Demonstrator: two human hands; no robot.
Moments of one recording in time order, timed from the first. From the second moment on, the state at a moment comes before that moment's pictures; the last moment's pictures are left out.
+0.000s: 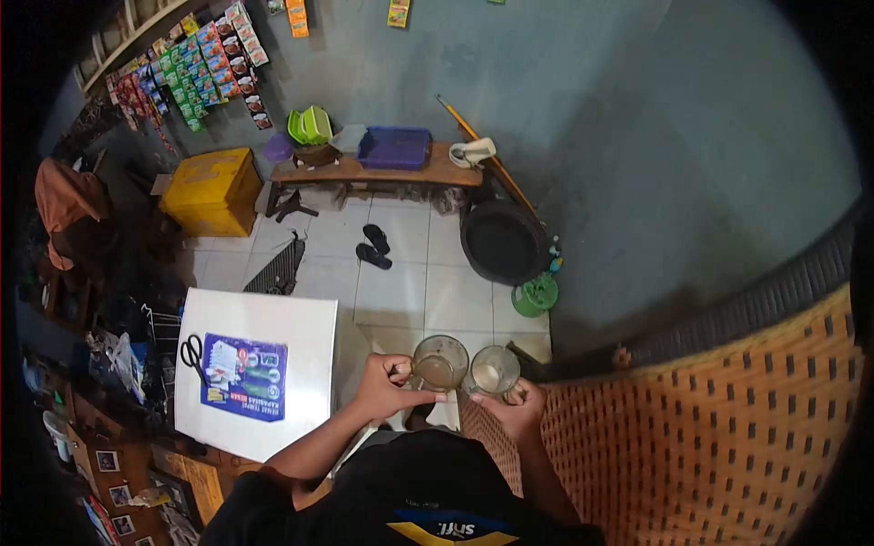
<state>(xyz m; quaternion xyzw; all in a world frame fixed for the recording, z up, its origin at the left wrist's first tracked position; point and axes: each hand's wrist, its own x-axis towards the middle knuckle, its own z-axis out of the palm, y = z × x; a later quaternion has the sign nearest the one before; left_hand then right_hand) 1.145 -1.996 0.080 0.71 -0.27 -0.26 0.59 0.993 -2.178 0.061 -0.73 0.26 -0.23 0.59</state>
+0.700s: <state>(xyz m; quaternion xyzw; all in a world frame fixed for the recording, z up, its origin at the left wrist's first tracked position) 1.341 -2.180 0.081 0.64 -0.38 -0.39 0.54 1.135 -2.269 0.028 -0.61 0.45 -0.32 0.56</state>
